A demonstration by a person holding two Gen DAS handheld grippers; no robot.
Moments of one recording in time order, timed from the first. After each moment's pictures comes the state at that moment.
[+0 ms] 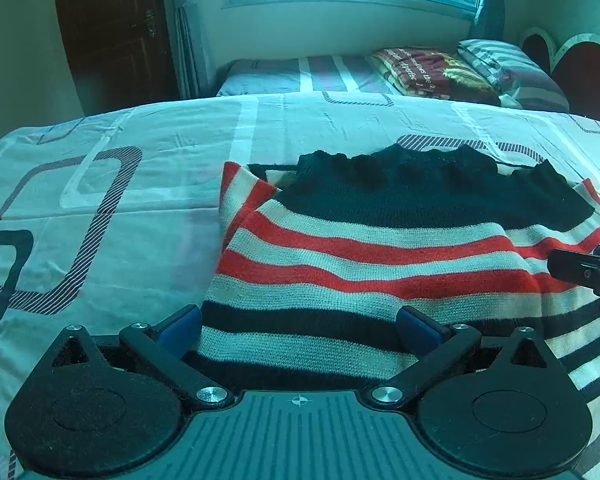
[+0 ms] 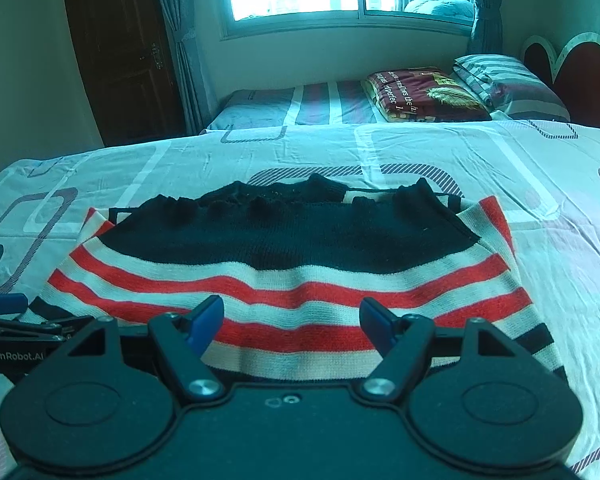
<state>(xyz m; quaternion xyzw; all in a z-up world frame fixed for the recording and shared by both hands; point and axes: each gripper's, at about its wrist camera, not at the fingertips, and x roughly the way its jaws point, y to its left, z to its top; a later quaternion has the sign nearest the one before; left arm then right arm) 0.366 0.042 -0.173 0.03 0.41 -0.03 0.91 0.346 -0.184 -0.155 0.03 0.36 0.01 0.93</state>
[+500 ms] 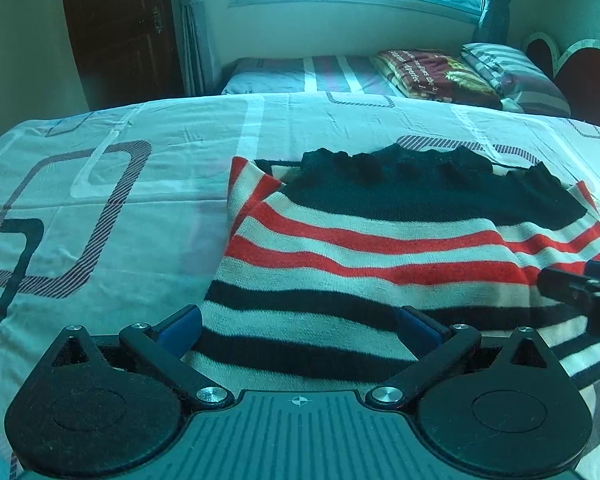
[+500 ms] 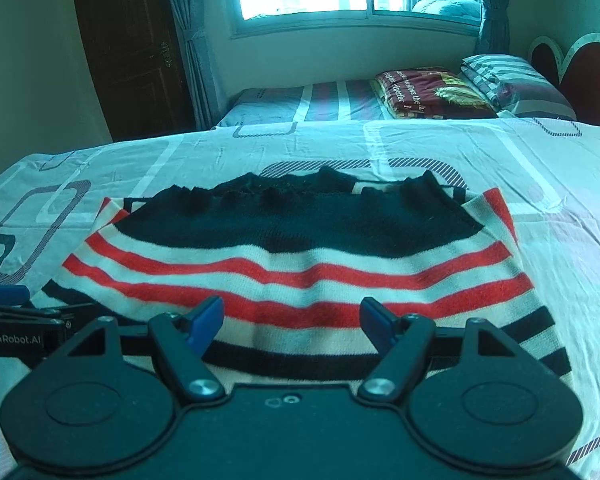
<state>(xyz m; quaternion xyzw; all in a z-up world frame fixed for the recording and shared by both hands) 0.349 0.046 -0.165 0.02 0.41 -0.03 0.91 0.333 -0.179 -0.158 0.03 0.37 0.03 0.93</state>
